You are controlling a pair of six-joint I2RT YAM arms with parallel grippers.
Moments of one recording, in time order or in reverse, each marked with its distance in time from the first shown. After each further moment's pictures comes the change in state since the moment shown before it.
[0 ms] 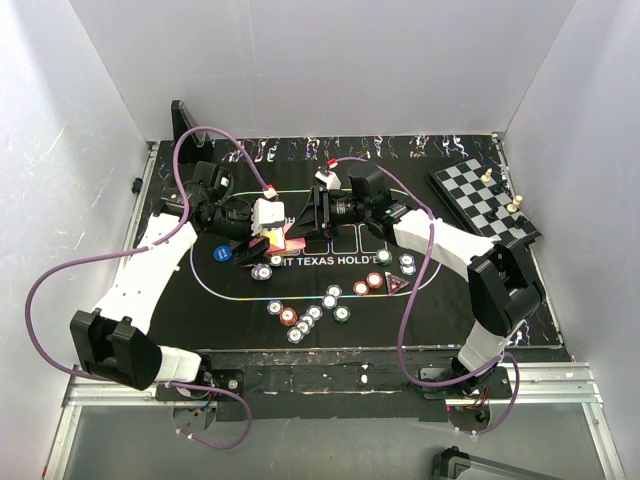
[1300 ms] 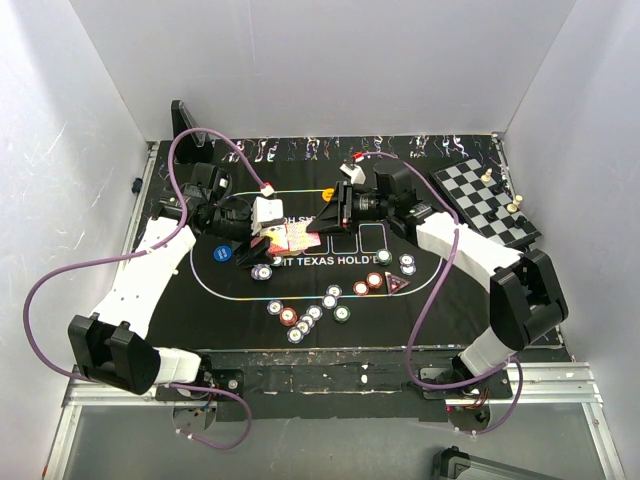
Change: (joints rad) left arm 0.000 -0.024 -0.022 0.037 0.056 -0.053; right arm -0.095 -0.122 -0.087 -0.028 0.005 -0.040
